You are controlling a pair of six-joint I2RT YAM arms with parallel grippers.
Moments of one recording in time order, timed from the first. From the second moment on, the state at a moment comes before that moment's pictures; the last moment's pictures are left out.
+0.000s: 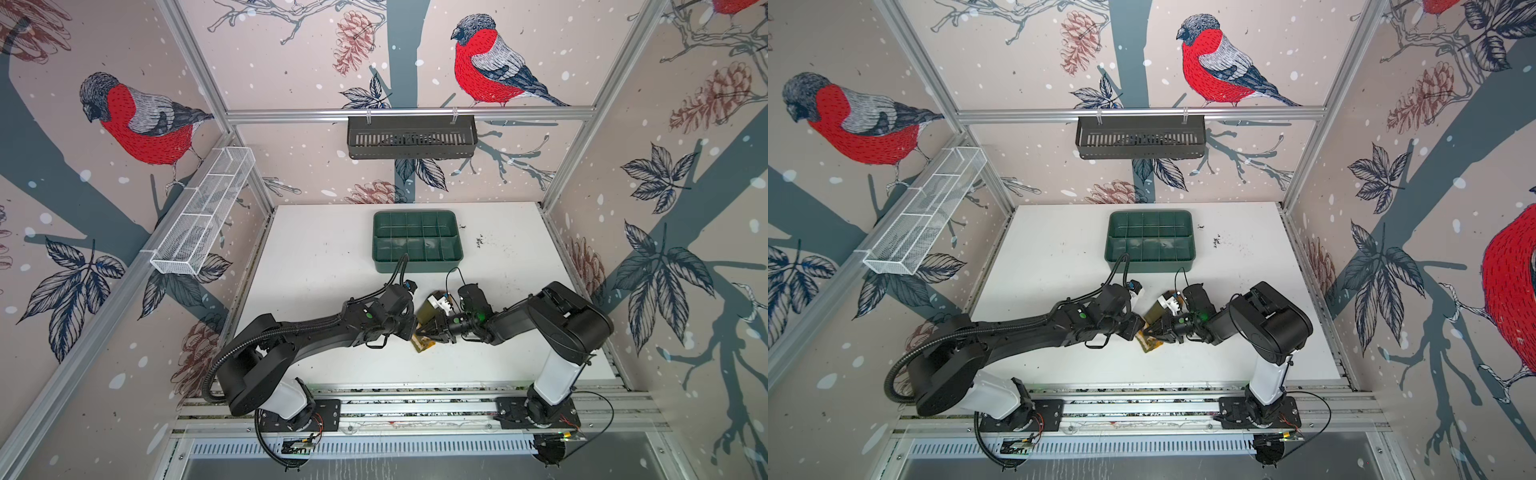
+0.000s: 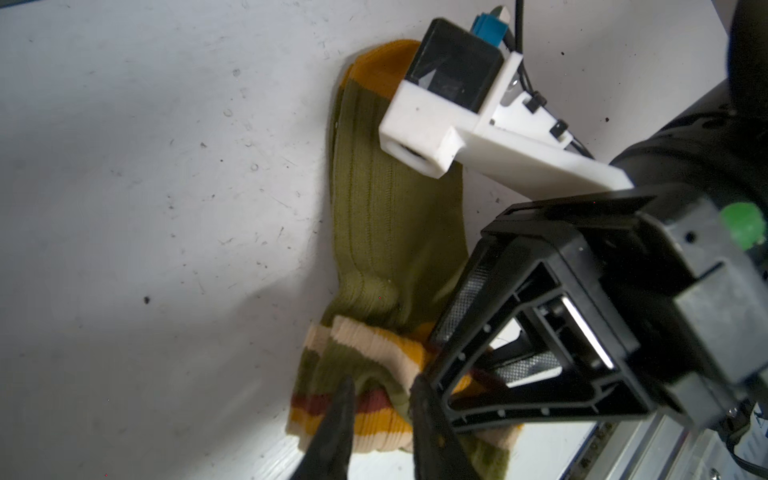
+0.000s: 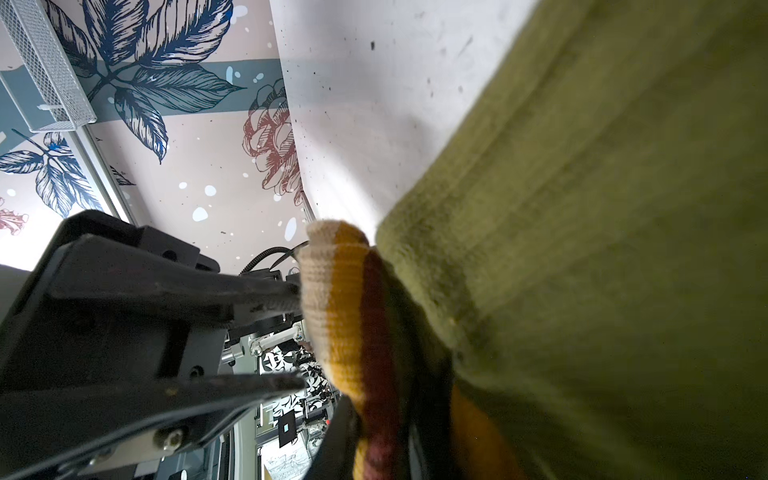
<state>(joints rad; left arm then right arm) -0.90 1.50 0.76 -0.15 0.11 -0.43 0.59 1.78 0.46 0.62 -1.00 0.99</state>
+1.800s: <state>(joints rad) -0.91 1.70 0.86 -0.08 0.13 -0.44 0.61 1.27 0.74 -0.34 -0.48 0.41</state>
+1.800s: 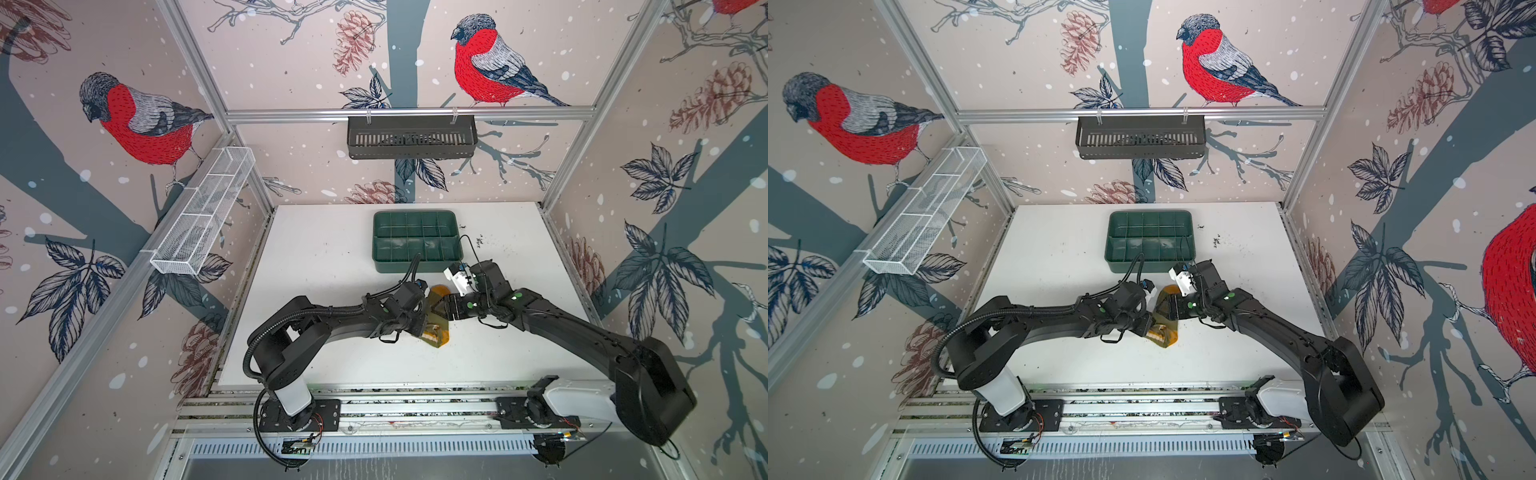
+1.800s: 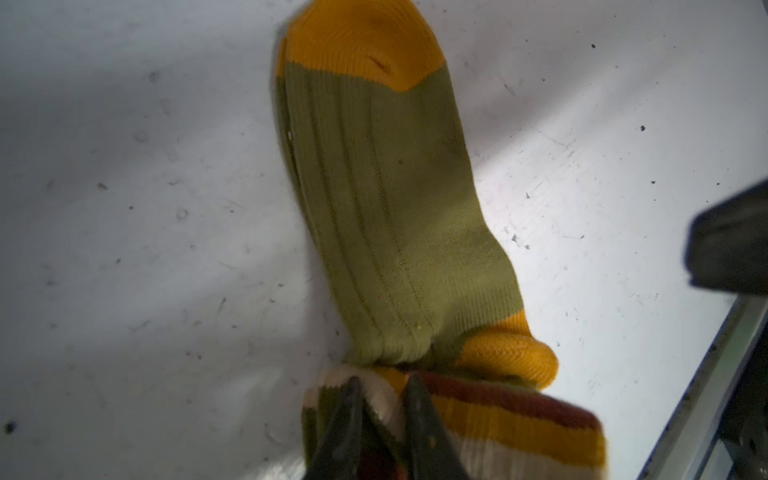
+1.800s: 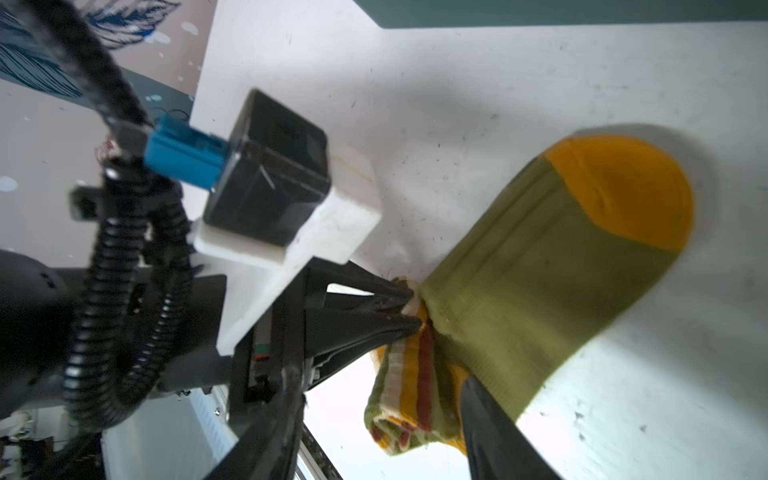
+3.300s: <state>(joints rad) -0.91 1.71 0.89 -0.12 0.16 -0.42 0.89 1.37 0.78 -0.46 -0.11 0.27</state>
